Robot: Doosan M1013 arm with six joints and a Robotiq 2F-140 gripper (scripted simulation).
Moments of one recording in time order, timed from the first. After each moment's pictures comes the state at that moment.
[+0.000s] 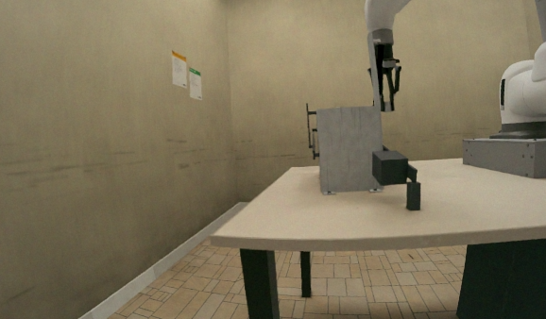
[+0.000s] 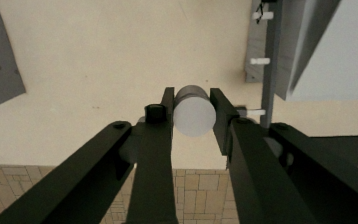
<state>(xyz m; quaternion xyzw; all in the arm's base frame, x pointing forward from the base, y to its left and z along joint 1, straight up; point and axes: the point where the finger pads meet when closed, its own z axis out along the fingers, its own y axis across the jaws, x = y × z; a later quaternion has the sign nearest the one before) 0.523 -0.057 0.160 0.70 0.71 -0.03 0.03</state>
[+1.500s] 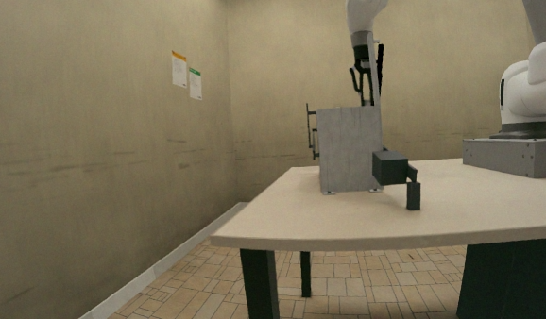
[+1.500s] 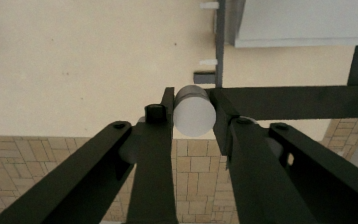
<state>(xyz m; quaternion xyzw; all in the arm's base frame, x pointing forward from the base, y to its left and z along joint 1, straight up) 0.591 -0.111 0.181 0.70 0.71 -0.05 0.05</state>
